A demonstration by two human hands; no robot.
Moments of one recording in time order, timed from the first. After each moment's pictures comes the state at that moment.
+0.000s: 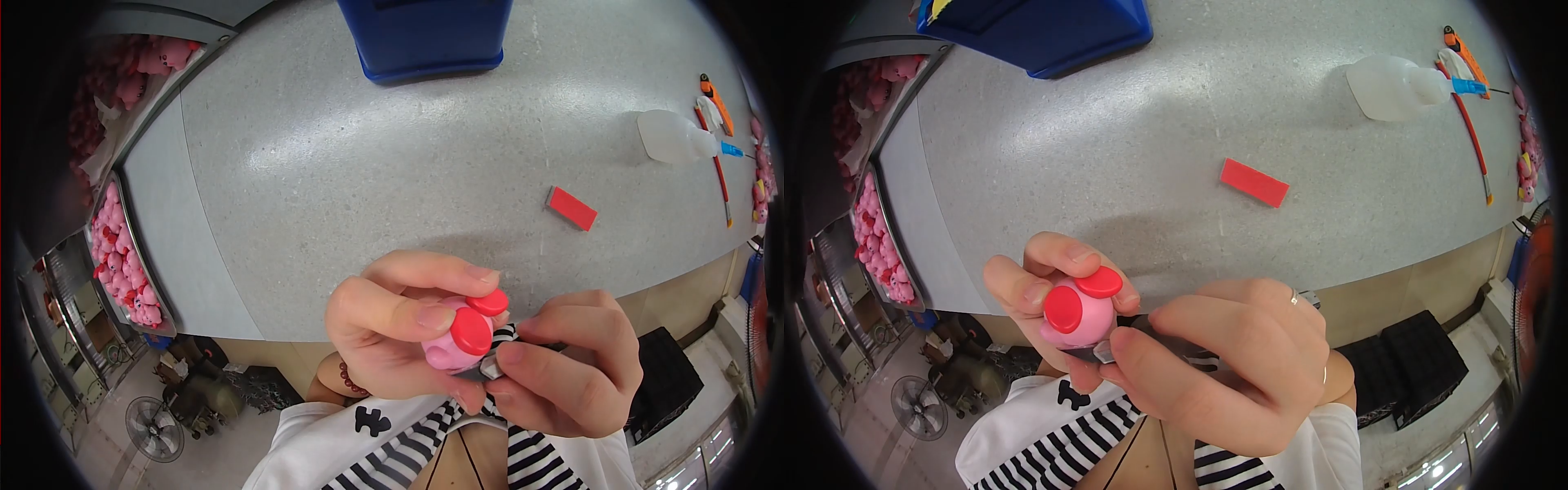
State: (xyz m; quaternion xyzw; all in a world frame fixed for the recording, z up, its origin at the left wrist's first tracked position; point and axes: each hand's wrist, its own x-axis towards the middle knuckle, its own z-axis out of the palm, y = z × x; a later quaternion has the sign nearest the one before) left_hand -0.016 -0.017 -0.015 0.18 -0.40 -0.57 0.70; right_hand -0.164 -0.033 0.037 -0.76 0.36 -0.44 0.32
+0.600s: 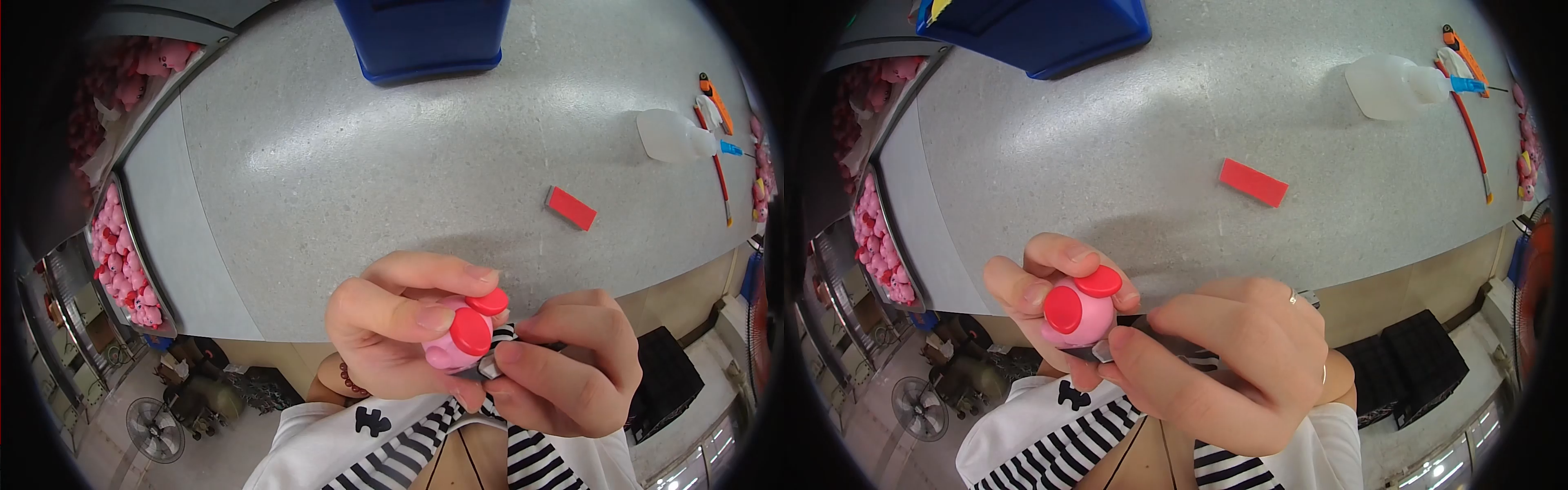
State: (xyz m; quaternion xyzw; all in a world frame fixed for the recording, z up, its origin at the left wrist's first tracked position) left_hand -0.015 -0.017 -0.016 0.18 -0.41 -0.56 0.69; right_hand -0.165 -0.033 0.037 -0.77 0.36 -0.43 0.32
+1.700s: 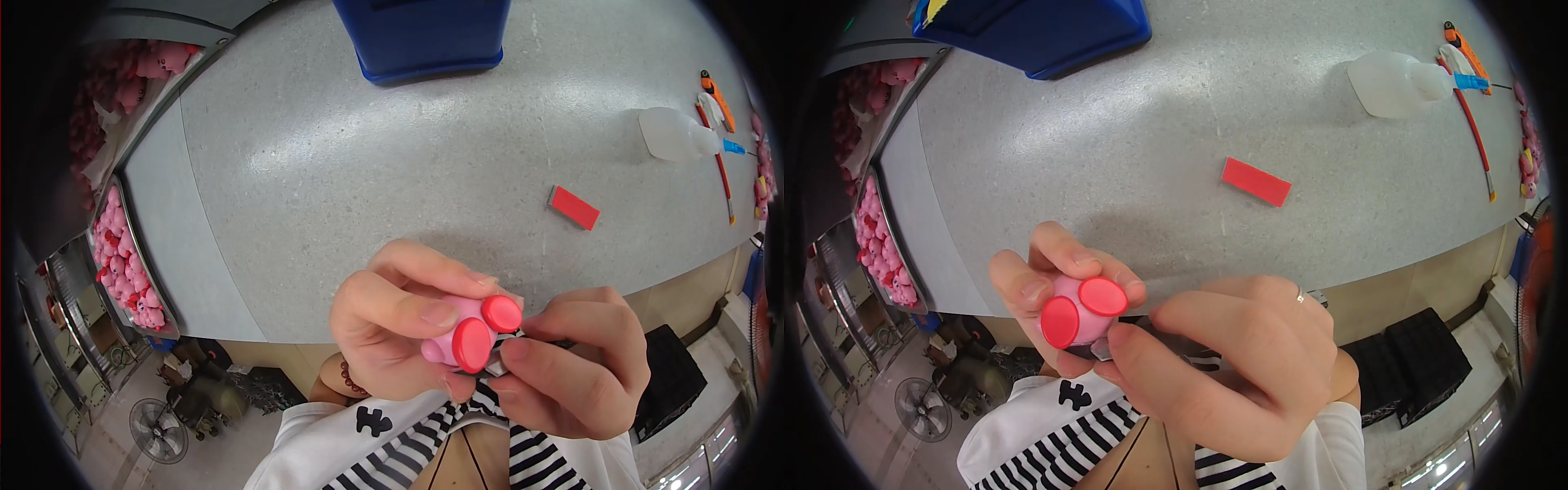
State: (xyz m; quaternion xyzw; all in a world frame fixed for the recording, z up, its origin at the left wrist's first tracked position) left_hand -0.021 -0.014 -0.010 0.22 -0.37 -0.59 0.68; right_hand -0.161 -0.036 0.038 -0.76 0.37 -0.45 0.30
